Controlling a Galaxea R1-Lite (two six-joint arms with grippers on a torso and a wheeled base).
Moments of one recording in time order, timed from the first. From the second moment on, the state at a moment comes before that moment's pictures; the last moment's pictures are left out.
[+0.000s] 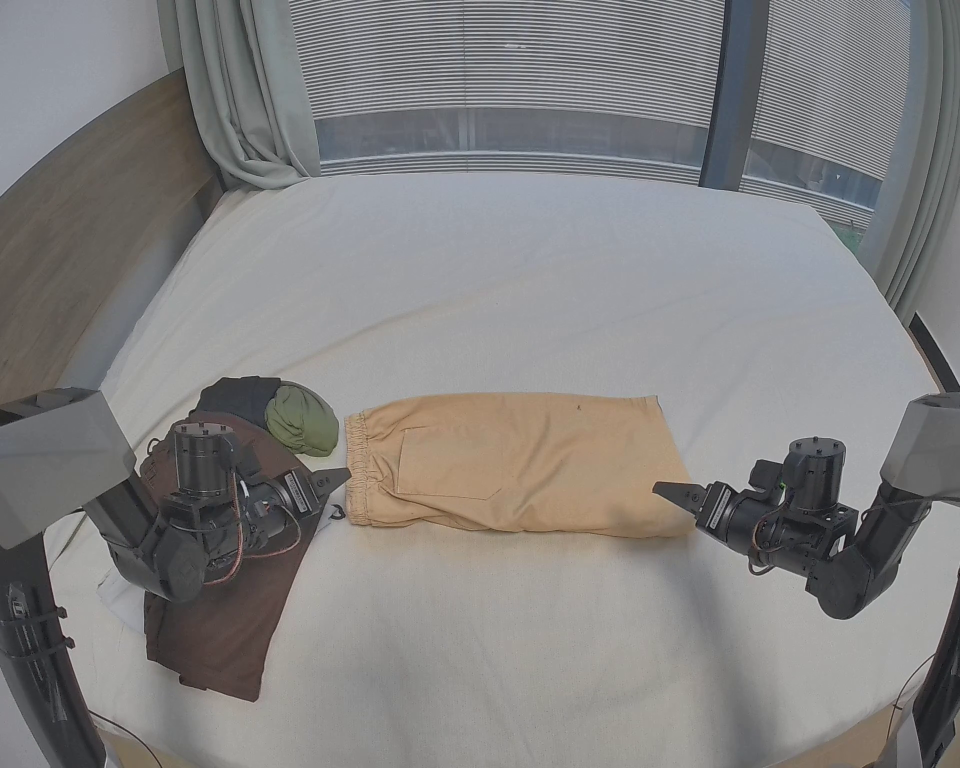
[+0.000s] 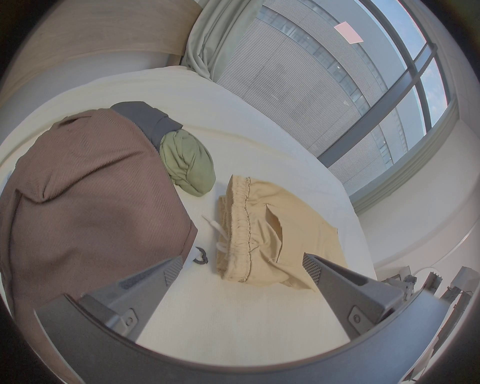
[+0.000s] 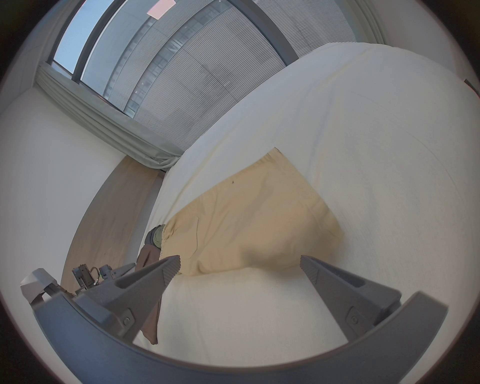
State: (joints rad) left arm -0.16 2.17 -0.71 -1.00 -0.19 -0.53; right arm 0.23 2.11 -0.50 -1.20 0.23 0.65
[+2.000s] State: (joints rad) left arm -0.16 2.21 -0.71 -1.12 -0.19 -0.60; right arm 0.30 2.58 -1.00 -1.20 0.17 0.81
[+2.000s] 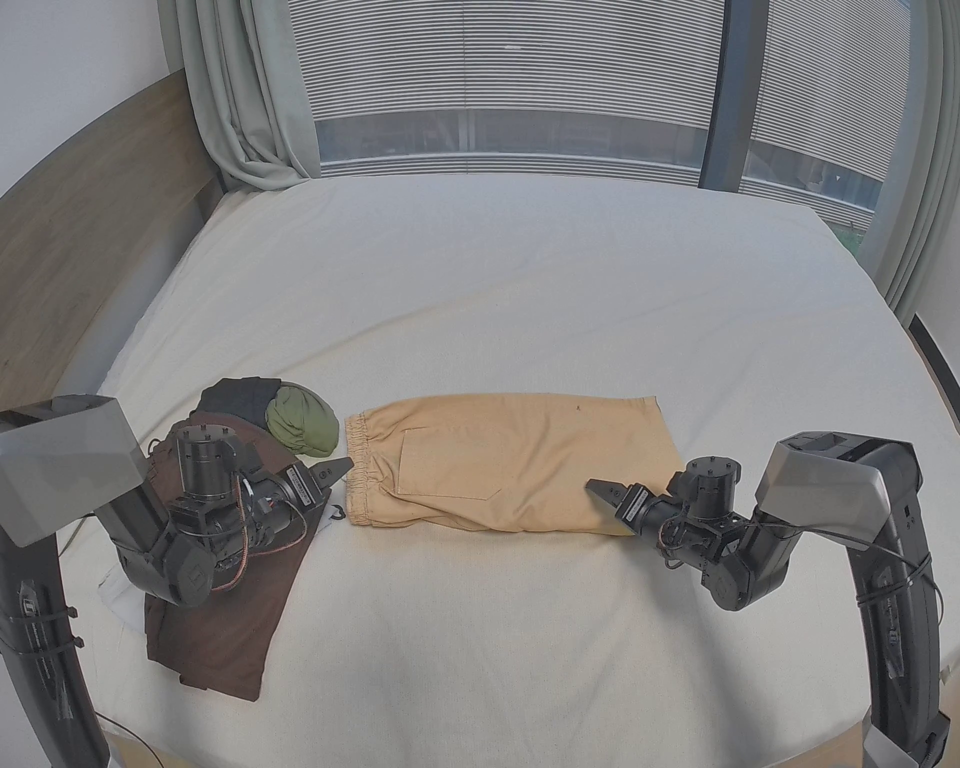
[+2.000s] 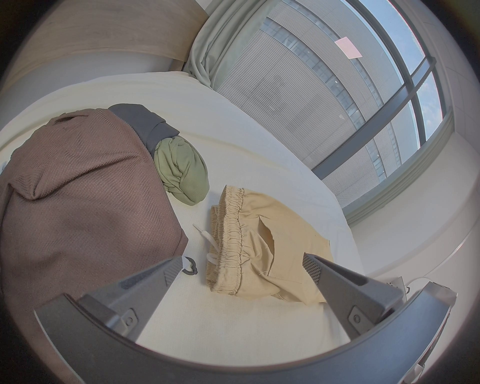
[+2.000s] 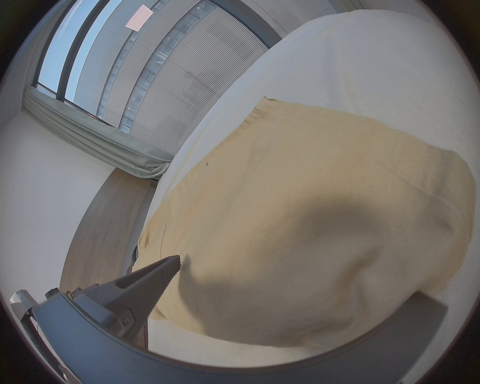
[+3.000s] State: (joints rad) left arm -0.16 2.22 -0.71 -1.12 -0.19 -0.60; right arm 0.30 2.62 -1.02 -1.21 0.16 0.83
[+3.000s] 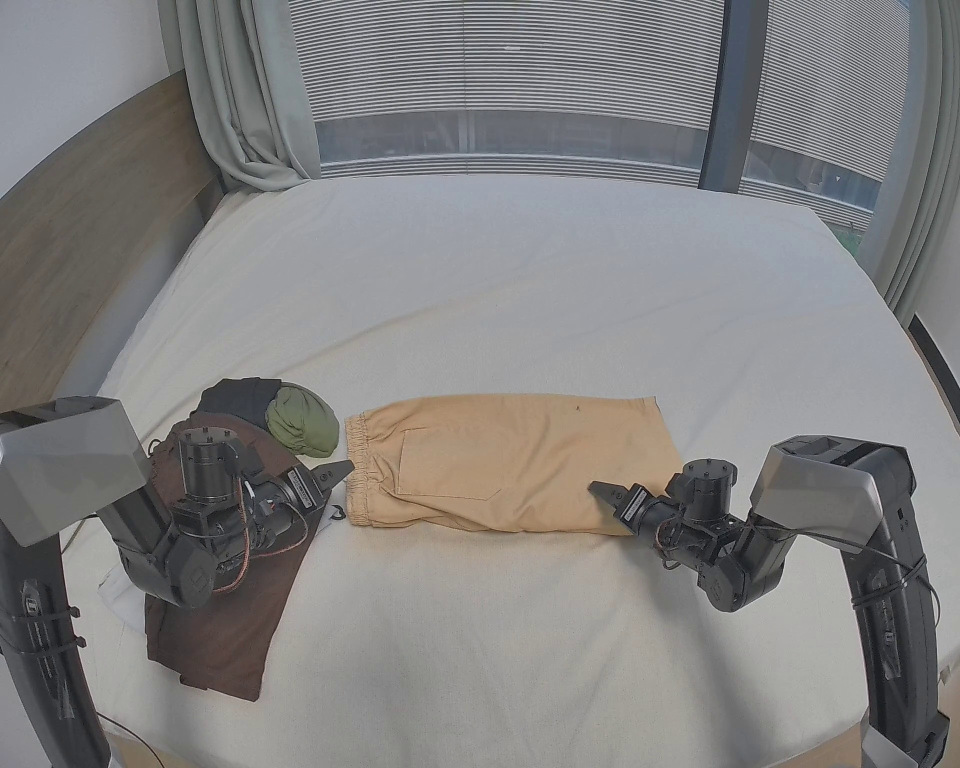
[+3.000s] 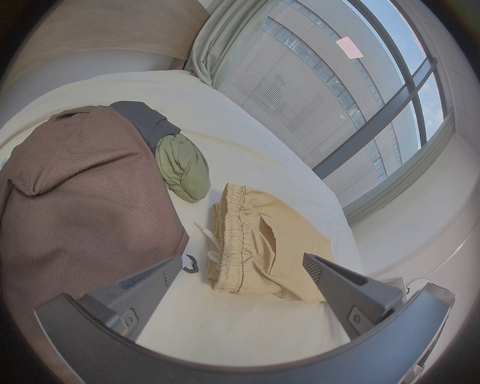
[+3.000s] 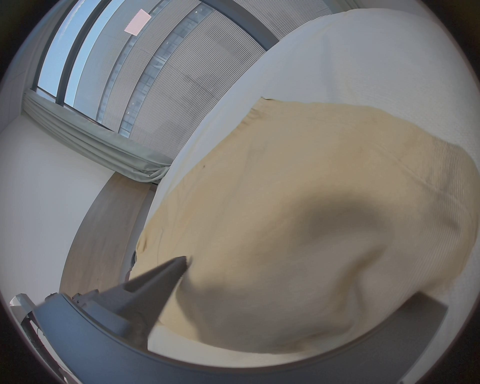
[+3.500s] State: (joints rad) left arm -0.16 2.22 -0.71 -1.11 -0.22 -0.60; right arm 0.30 2.62 -1.00 -1.23 0.13 0.82
